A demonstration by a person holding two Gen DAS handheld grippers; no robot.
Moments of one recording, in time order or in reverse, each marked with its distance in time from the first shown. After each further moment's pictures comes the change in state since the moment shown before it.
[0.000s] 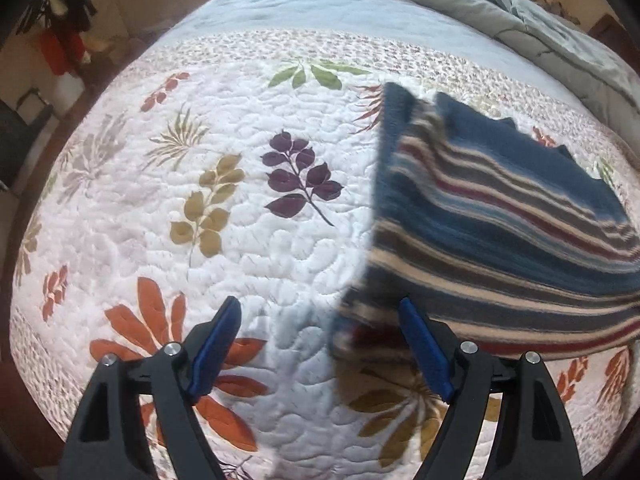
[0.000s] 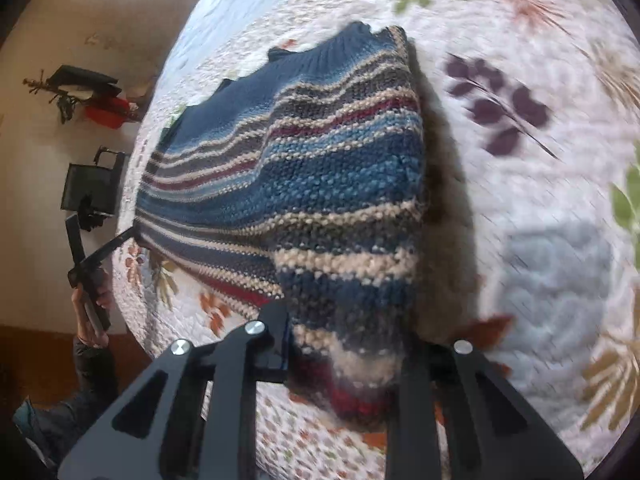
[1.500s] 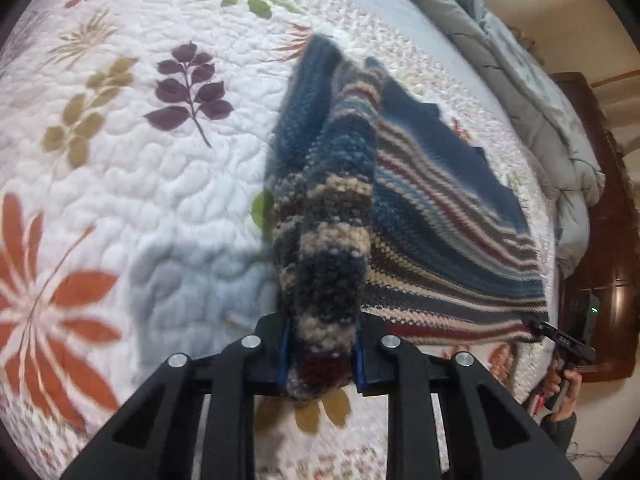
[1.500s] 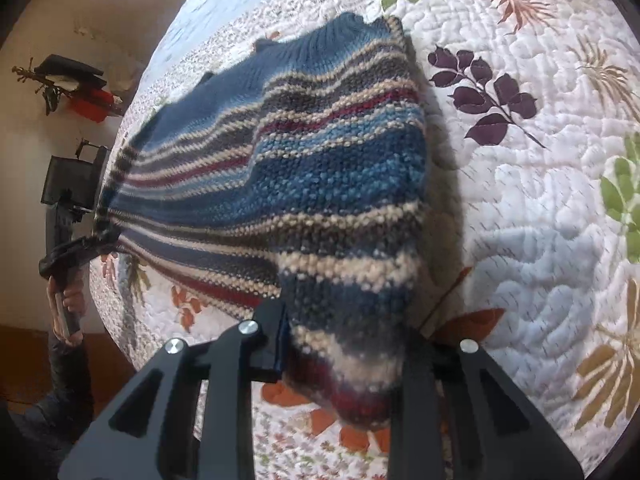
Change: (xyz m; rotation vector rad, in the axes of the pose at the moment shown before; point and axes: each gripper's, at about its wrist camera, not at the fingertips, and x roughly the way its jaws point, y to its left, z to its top) left arm 0.010 -0.001 -0.026 -0.166 0.184 -0.504; right arm 0.004 -0.004 -0.007 -0.026 -0.015 -0.063
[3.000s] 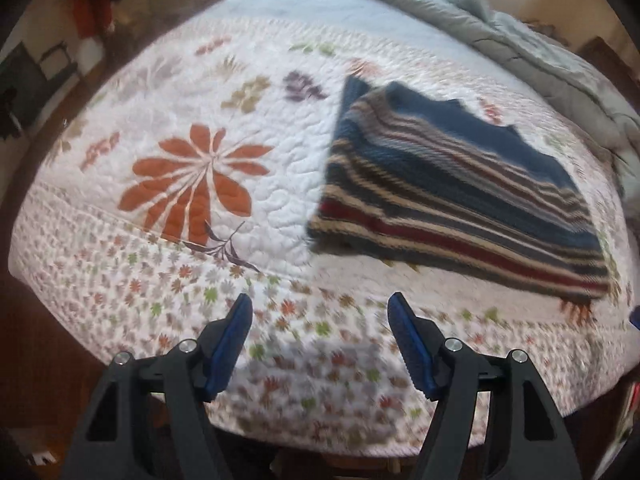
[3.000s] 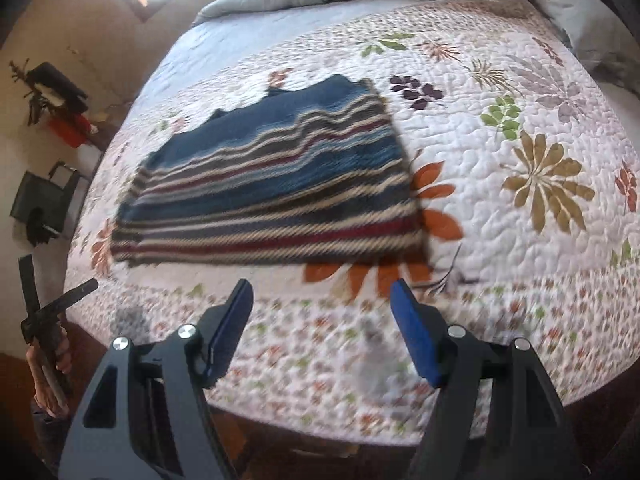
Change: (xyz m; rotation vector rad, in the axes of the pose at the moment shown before) left arm -0.074 -0.051 -0.180 0.097 -0.245 0.414; right arm -0.093 0.084 -0.167 0.007 -0.248 -0.207
